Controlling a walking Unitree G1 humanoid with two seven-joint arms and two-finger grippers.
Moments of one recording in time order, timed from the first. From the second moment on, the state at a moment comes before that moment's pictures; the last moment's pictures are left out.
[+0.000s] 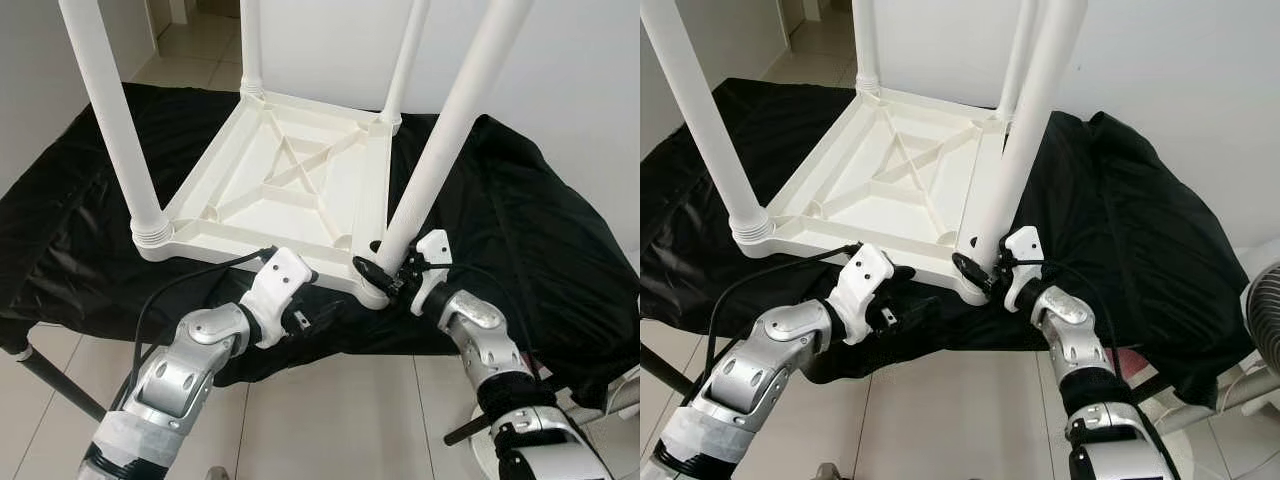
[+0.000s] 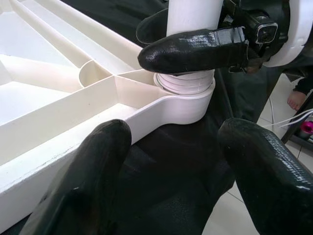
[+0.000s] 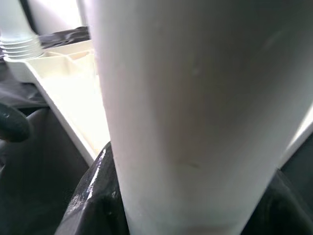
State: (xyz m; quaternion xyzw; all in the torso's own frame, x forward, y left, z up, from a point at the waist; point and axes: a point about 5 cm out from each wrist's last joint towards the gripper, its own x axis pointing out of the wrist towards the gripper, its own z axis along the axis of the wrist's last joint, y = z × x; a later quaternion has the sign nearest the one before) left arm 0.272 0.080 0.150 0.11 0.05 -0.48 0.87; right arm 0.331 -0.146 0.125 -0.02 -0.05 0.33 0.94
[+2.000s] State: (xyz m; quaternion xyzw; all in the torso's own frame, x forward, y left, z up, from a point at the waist) left arm 0.265 0.074 0.145 0.11 0.06 -0.50 0.86; right arm 0.282 -0.137 0.134 0.02 -0.07 0.12 0.99
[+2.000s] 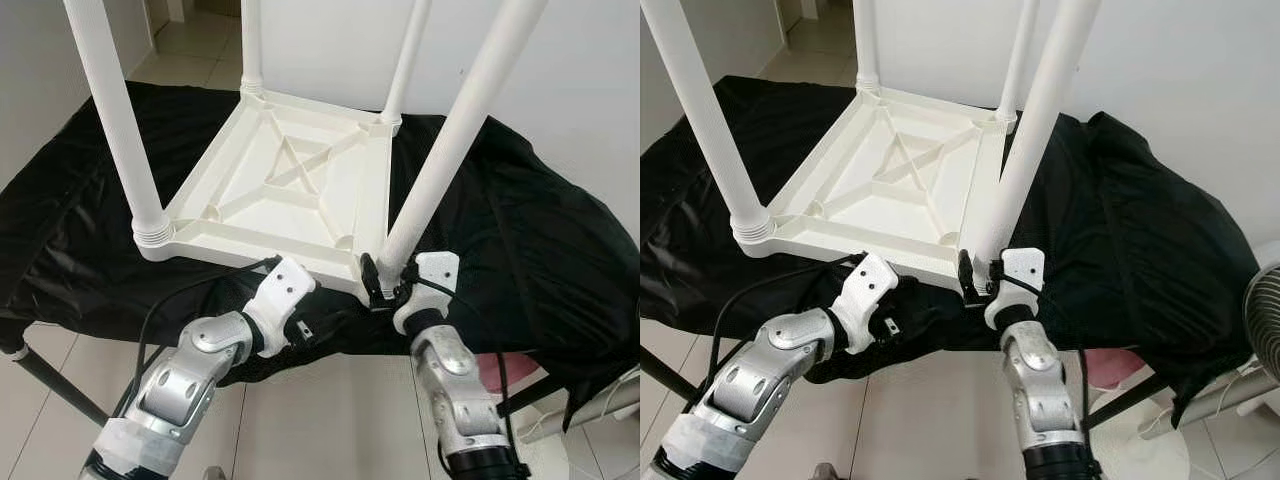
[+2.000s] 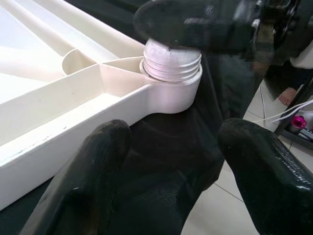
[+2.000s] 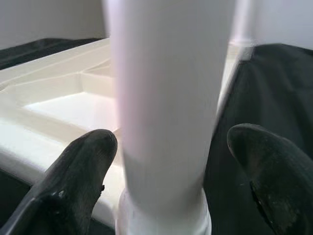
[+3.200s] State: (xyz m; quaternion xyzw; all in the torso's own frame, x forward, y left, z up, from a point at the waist) left arm 0.268 0.068 0.154 0.11 0.04 -0.50 0.86; right arm 0.331 -0.151 0.123 -0.05 -0.04 0.35 0.94
